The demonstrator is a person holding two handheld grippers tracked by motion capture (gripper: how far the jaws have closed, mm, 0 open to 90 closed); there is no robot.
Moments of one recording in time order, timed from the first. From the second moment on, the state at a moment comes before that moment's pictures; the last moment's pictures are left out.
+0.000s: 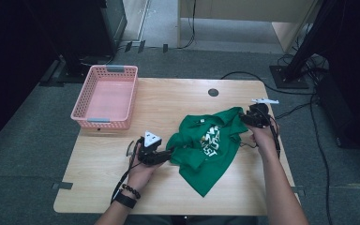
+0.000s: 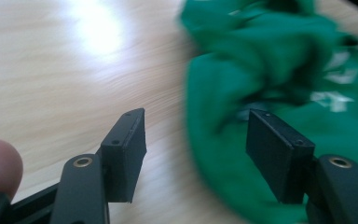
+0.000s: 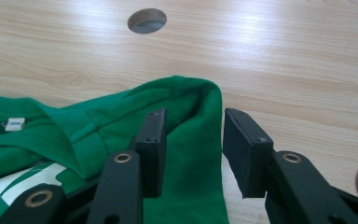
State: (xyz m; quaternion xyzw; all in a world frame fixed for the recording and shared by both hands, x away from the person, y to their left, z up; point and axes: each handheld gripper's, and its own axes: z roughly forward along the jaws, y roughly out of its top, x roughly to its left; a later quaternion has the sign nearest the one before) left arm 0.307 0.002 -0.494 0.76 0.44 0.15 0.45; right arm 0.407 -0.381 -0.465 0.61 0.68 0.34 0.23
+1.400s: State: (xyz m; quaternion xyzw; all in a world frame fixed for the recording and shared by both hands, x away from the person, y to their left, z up) left arm 0.365 0.031 -0.473 0.78 0.46 0.08 0.41; right arm 0.393 -0.413 -0.492 0.57 0.74 0.30 0.21
